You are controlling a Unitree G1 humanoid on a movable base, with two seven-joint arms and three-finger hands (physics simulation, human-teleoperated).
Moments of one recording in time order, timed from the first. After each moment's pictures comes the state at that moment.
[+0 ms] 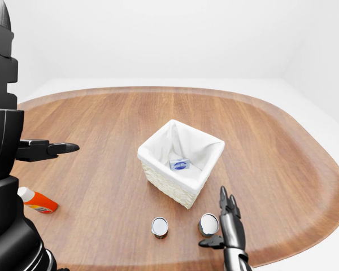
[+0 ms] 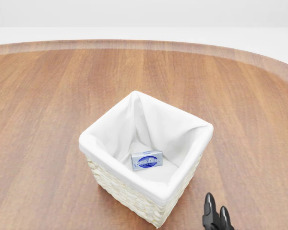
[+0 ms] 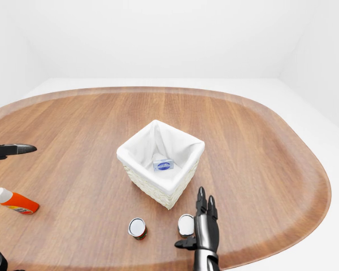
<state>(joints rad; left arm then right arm) -0.29 0.43 0.47 -0.81 0.74 0.09 -0.38 0.35 -0.05 0.21 0.25 -0.69 -0.09 -0.52</state>
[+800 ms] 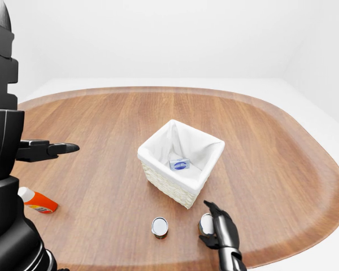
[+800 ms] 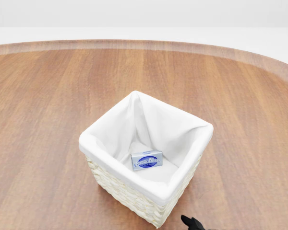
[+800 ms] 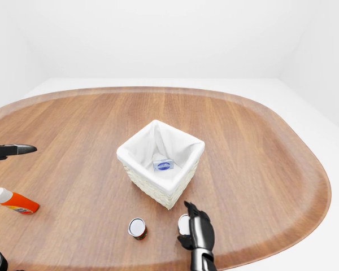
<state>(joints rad) -0.29 0.43 0.47 -0.81 0.74 0.09 -0.38 0.25 -0.03 0.20 0.49 -0.77 -0.09 -0.52</state>
